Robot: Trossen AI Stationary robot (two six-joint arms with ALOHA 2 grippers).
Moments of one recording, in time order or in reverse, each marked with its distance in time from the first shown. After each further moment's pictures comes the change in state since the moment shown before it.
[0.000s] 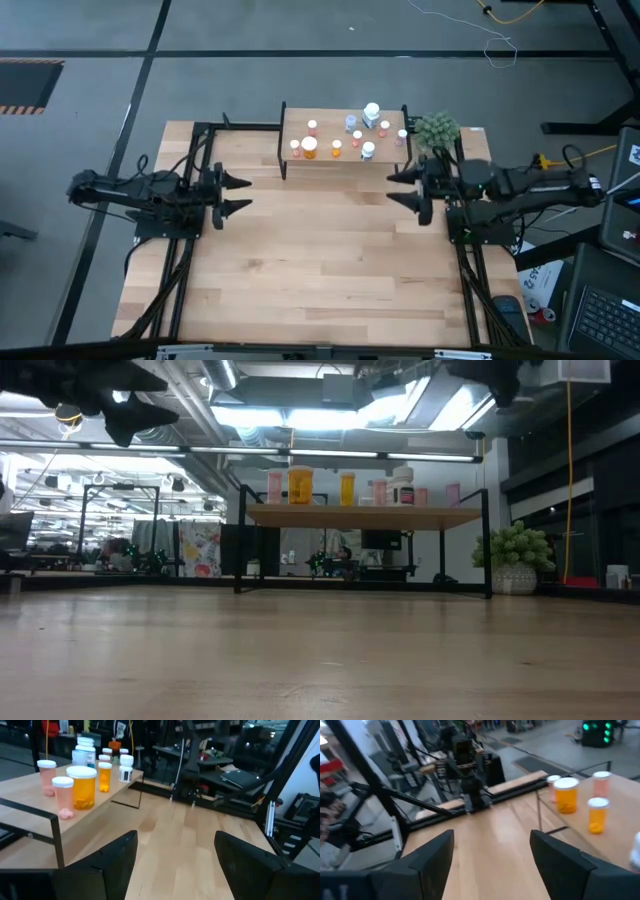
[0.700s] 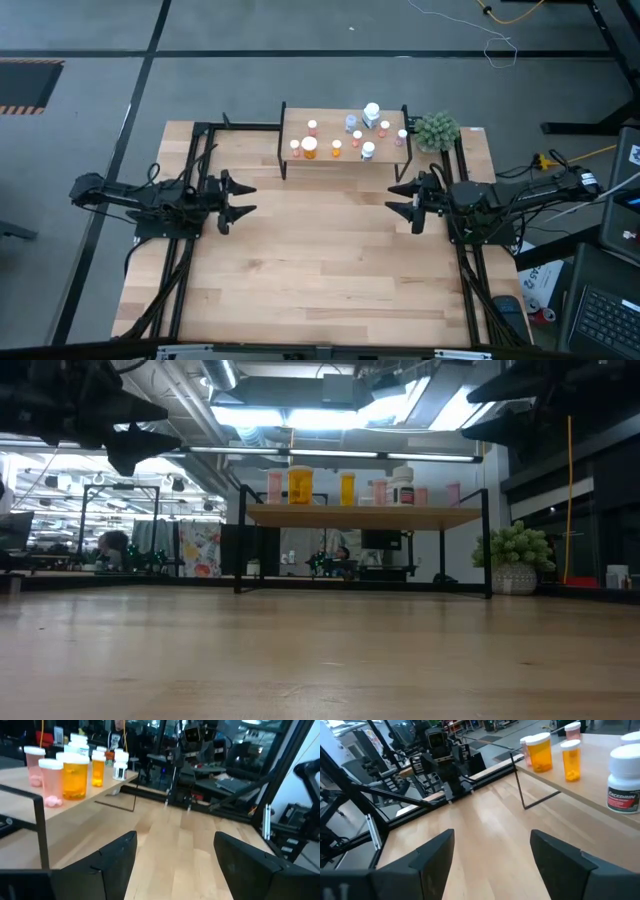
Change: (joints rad) left arm 0.000 -0.062 -0.223 0.244 0.018 0.019; right arm 0.107 -0.095 -0.326 0.205 0.209 0.118
